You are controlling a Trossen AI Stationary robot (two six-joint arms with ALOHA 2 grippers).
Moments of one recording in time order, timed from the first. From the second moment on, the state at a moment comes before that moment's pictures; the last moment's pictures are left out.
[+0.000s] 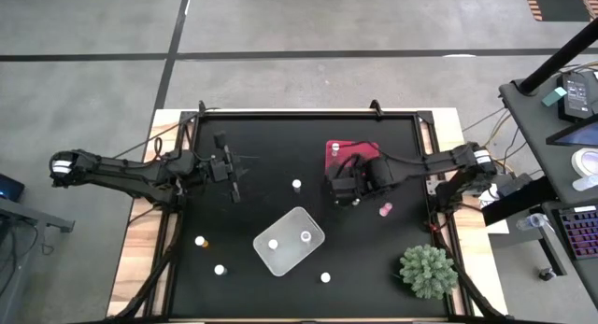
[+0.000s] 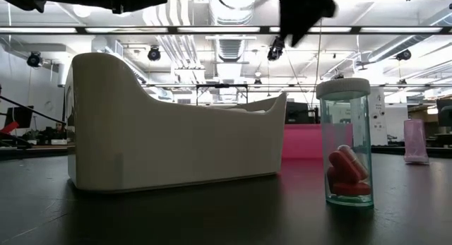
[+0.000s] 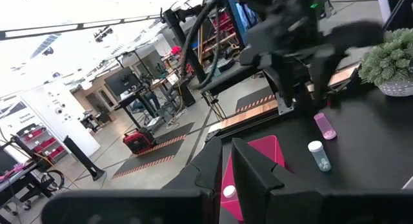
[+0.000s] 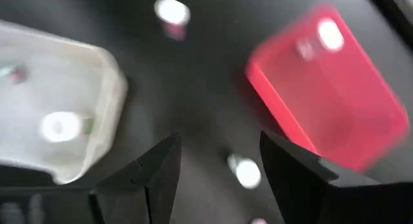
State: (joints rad) left arm -0.04 0.77 0.51 0.34 -0.30 0.53; right arm 0.16 1.72 1.67 -1.28 0.31 0.78
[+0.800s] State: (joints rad) left arm -0.04 0.77 0.51 0.33 -0.30 0.53; right arm 0.01 1.70 1.43 -1.26 0.10 1.11
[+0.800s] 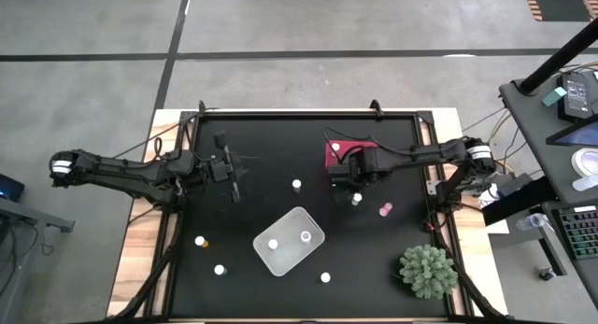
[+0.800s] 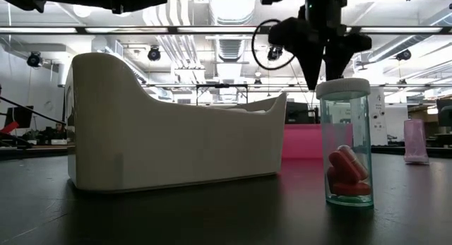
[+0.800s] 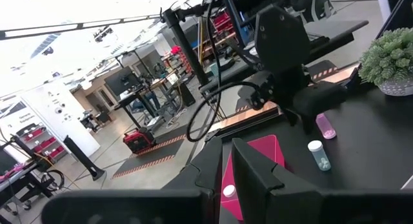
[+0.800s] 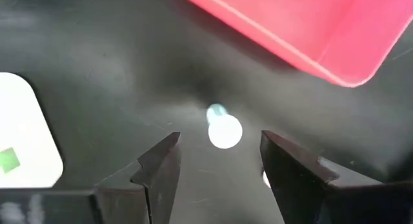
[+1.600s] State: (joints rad) left arm -0.04 0.77 0.51 0.34 -0.30 0.53; right arm -0.05 1.70 1.21 -1.08 -0.03 1.14
